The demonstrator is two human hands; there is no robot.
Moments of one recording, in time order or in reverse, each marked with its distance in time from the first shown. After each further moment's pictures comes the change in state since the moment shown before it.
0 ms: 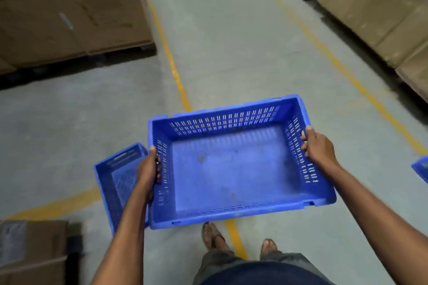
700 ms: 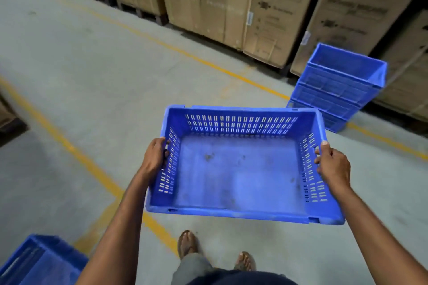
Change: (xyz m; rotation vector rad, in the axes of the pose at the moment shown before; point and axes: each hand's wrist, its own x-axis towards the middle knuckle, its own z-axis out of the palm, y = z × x) left_hand -0.227 0.023 0.385 0.424 -0.599 0.416; right_hand -0.175 0.357 -0.307 0.325 0.695 0.434
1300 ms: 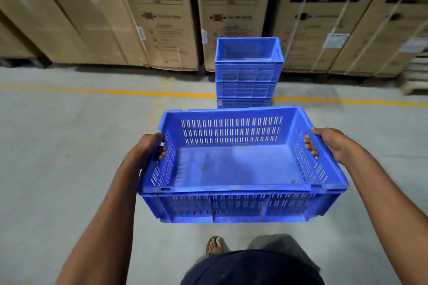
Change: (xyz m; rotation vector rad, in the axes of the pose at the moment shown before) left_hand 0.165 0.172 0.288 0.303 -0.546 -0.118; right_hand 0.177 0.043 -0.148 0.461 -0.133 0.621
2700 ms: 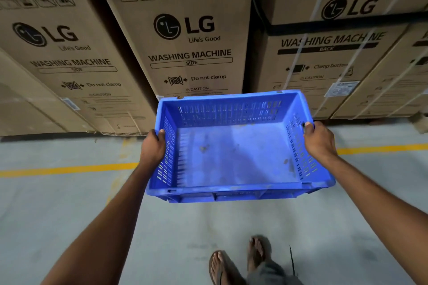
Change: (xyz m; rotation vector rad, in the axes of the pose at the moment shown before) left_hand 0.561 0.487 0.215 0.471 0.305 0.518; right_hand 0.549 -0.461 0.003 -0.485 0.590 -0.441
